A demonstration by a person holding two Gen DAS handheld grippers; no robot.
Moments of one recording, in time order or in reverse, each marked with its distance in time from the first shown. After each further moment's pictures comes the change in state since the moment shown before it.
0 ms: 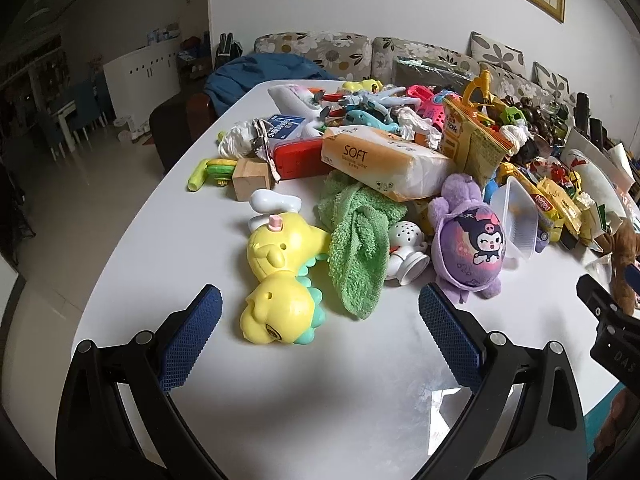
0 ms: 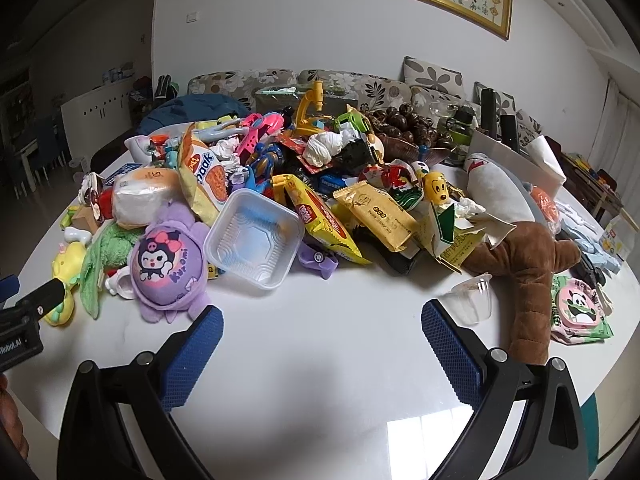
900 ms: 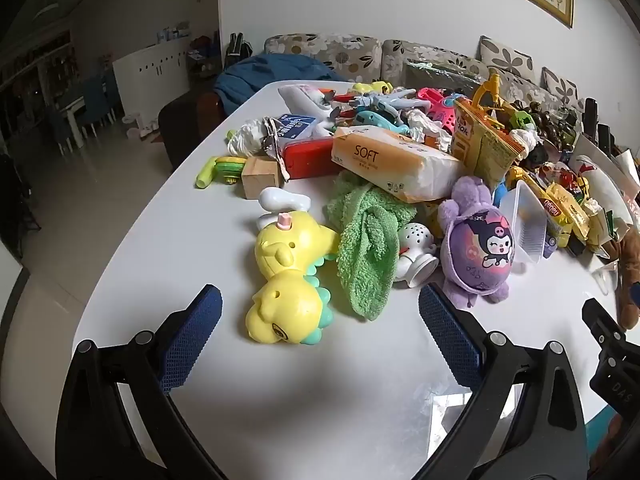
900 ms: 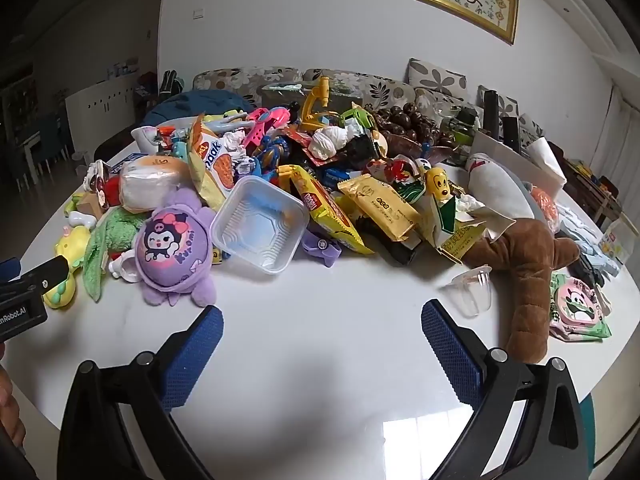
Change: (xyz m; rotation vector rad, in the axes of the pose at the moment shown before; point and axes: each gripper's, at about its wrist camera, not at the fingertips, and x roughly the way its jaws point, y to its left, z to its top) left arm 0.005 0.005 0.002 -0.030 -0.001 0.032; right arm -0.006 0.003 -0.012 -0.037 -0.003 -0.011
